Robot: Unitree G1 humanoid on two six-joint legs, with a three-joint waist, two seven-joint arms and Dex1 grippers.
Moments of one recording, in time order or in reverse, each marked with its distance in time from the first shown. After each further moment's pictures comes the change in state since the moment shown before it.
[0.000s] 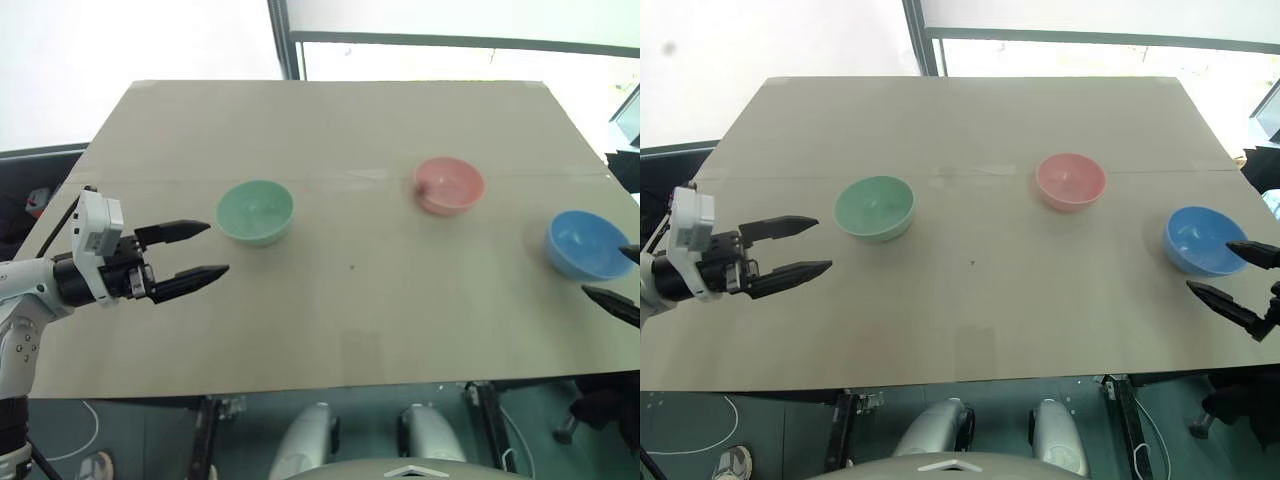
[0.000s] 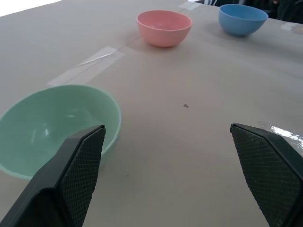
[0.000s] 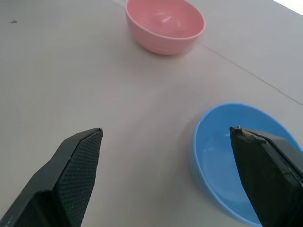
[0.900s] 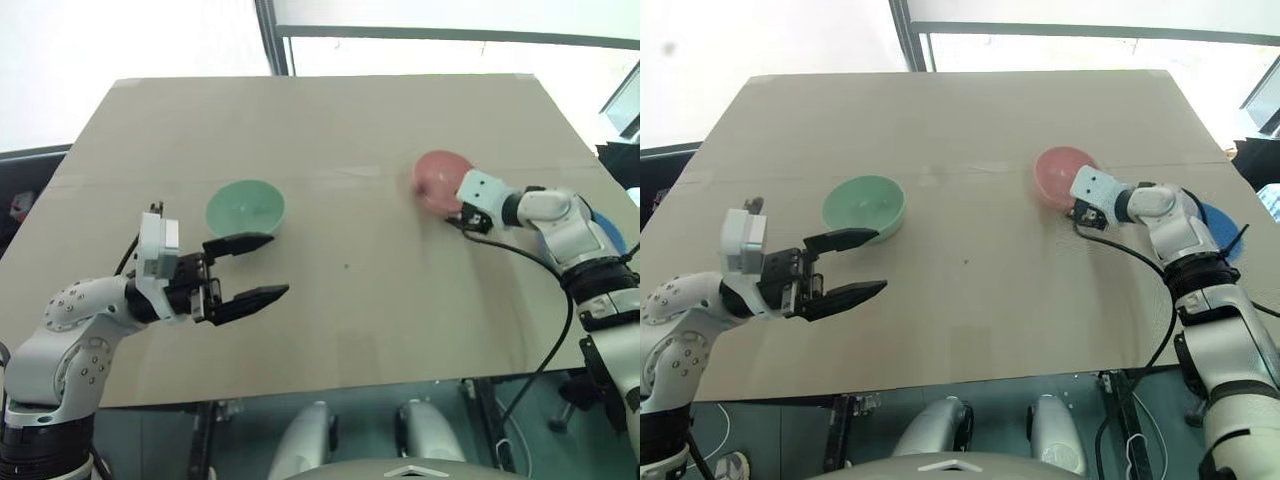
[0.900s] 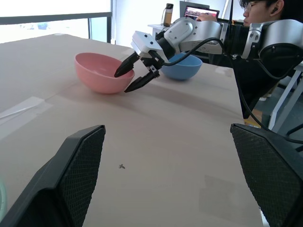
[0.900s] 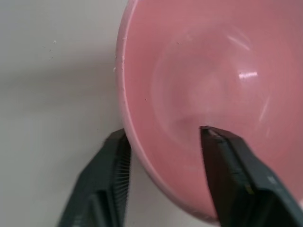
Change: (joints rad) left arm 0.076 -0.200 -0.090 -0.242 -0.091 -0.010 0.107; right arm -1.123 0.309 0.962 1.031 -0.710 -0.491 -0.122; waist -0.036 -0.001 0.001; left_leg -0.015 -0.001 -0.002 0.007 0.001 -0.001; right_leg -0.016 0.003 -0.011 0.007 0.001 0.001
